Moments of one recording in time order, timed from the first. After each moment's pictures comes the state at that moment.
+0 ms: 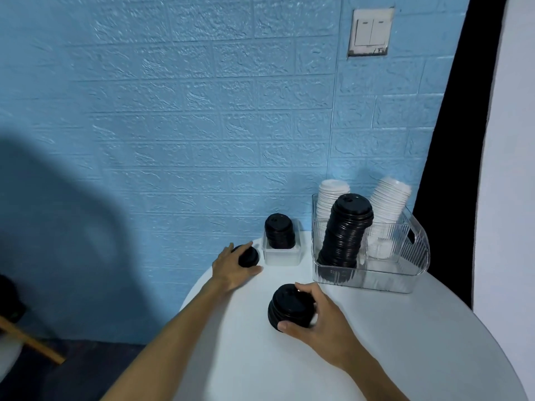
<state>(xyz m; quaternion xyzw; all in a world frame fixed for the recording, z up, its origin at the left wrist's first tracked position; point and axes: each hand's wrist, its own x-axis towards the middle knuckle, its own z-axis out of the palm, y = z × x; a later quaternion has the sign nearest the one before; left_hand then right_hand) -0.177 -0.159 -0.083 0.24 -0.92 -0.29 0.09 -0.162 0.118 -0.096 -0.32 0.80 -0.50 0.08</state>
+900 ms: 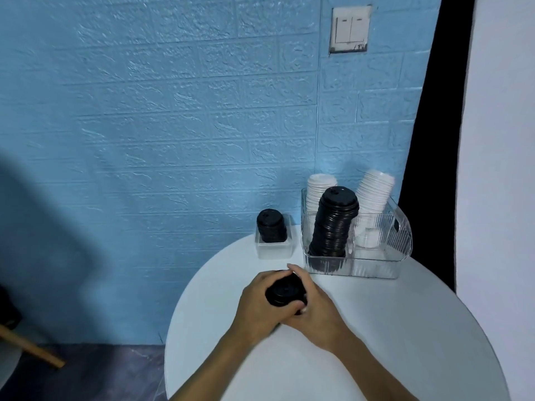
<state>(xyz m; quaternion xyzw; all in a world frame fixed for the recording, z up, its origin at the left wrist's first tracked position) -0.092 -0.026 -0.081 0.06 -0.86 -0.46 0.23 -0.158 0.120 -0.093 -0.33 0.80 -0.50 0.06</state>
